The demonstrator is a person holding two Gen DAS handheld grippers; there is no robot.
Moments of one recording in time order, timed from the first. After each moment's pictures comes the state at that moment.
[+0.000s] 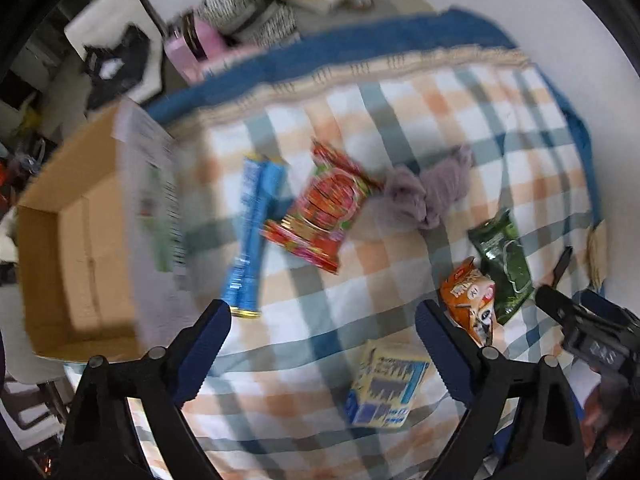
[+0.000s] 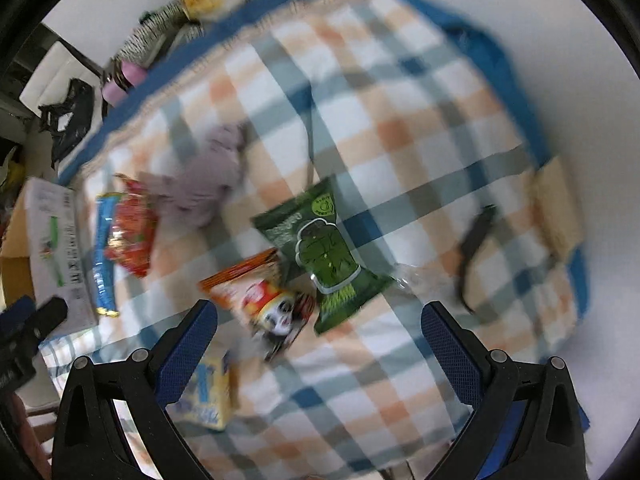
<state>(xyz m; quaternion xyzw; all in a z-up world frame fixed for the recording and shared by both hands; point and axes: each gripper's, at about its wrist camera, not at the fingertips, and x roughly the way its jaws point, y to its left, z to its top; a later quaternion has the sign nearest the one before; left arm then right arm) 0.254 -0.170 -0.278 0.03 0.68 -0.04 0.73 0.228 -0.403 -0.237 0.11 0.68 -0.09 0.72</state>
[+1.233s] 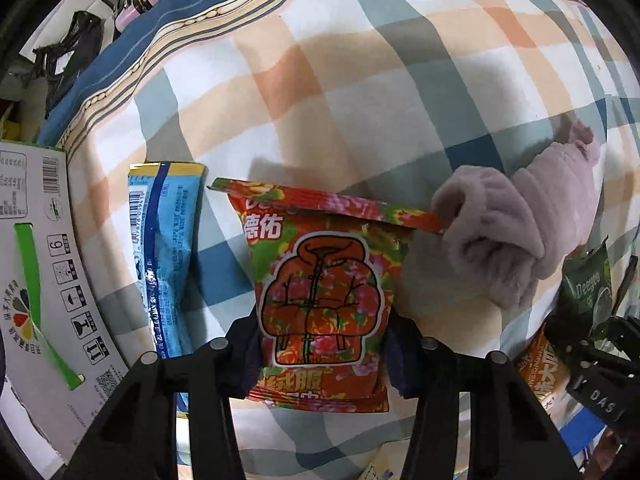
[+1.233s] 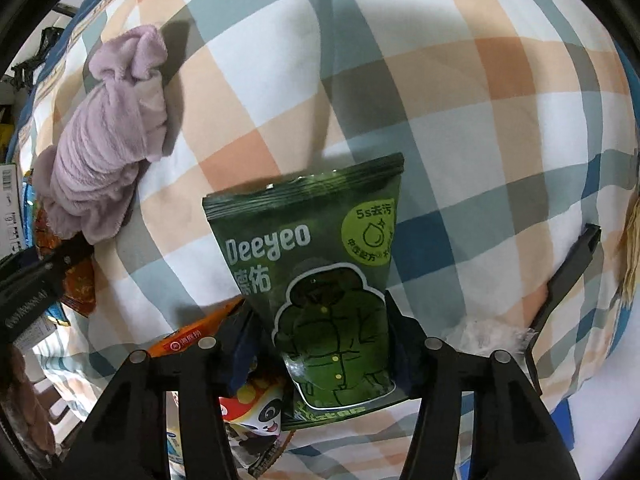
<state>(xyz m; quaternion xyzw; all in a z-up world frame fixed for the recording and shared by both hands) 0.281 -0.211 -0.423 0.08 0.74 -0.05 0.67 0.253 -0.392 -0.444 0.09 0.77 -0.06 0.62</state>
